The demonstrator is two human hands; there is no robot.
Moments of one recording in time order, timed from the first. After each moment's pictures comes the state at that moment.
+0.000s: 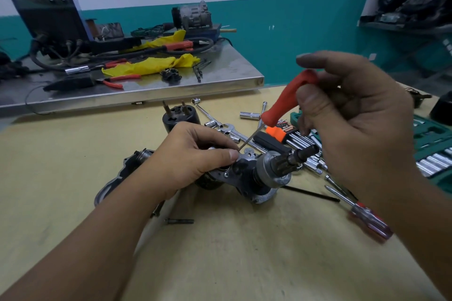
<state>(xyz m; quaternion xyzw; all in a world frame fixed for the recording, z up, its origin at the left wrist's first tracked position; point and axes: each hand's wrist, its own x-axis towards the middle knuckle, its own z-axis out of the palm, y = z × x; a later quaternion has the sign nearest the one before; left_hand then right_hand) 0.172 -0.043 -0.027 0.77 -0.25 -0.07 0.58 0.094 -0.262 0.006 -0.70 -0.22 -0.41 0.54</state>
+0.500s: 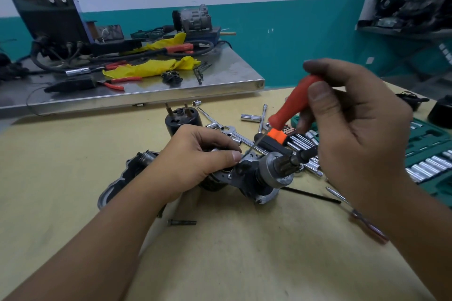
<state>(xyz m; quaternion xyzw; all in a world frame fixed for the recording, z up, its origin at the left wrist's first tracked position) 0.171 -0.043 -0.028 0.77 -0.25 -0.06 0.58 0.097 -0.261 0.002 -0.72 -0.17 -0.48 0.46</state>
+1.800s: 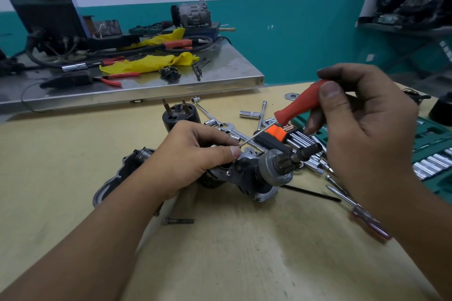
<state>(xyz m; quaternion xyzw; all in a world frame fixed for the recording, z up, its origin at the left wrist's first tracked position) 0.172 -0.045 -0.029 0.76 -0.24 -0.07 0.60 0.098 -0.271 -0.005 -0.73 -0.11 -0.47 0.48</state>
